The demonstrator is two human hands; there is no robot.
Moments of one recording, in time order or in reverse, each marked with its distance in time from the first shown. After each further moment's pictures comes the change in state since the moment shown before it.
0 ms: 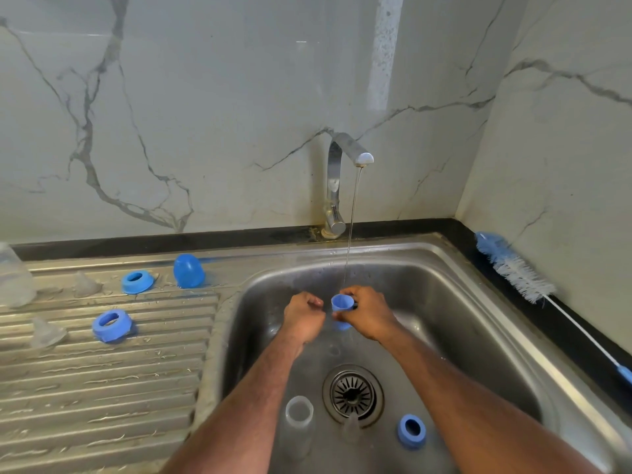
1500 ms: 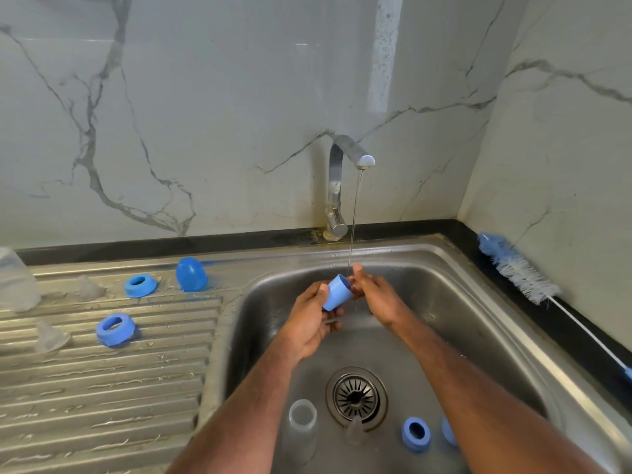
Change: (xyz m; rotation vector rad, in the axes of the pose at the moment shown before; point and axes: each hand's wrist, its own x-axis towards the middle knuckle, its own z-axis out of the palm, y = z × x) left_hand -0.019 0.021 -0.001 -0.694 -0.307 -0.031; right_hand -0.010 -0.024 -0.029 0.422 -0.009 0.032
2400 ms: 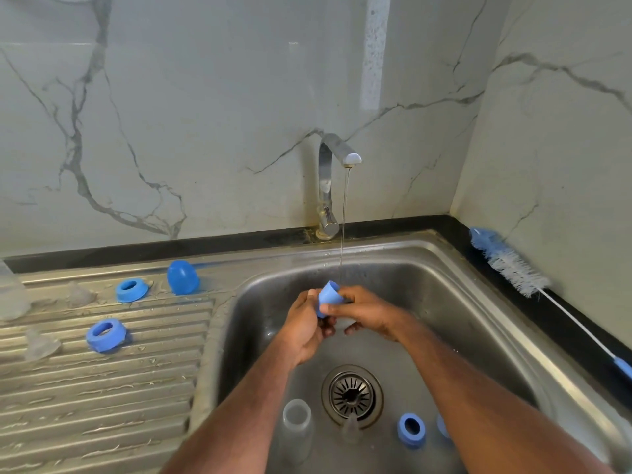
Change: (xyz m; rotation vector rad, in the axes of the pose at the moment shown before) left_hand -0.001 -0.006 0.004 -0.010 0.094 -0.064; right_hand -0.006 0.003 0.002 -0.096 -0.359 0.051
